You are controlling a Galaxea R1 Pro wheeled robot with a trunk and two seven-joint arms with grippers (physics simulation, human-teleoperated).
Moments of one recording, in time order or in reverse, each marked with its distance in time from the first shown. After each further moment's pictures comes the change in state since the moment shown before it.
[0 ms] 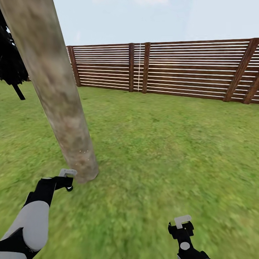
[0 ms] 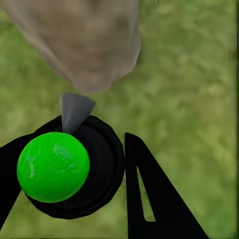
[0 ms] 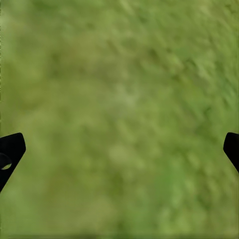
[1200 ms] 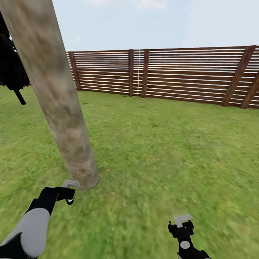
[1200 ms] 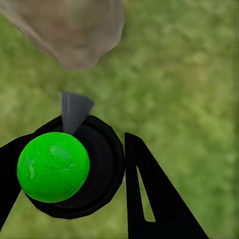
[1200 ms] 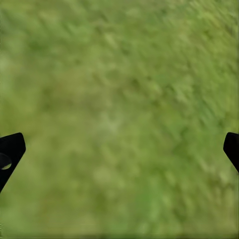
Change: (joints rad) left arm 0.043 0.007 0.006 0.102 -0.083 -0.006 0.005; right arm 0.000 -0.002 0.000 -0.012 -0.001 0.000 0.000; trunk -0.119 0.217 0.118
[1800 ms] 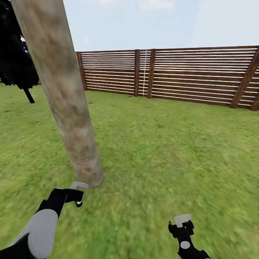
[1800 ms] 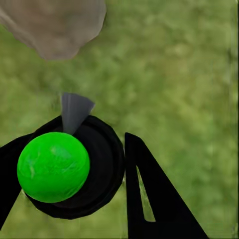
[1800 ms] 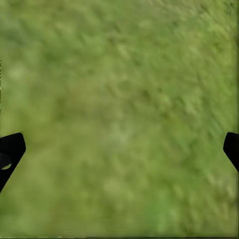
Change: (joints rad) left arm 0.007 -0.063 -0.010 0.025 0.001 0.001 0.007; right arm 0.000 -0.001 0.000 0.000 0.002 0.000 -0.001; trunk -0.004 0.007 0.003
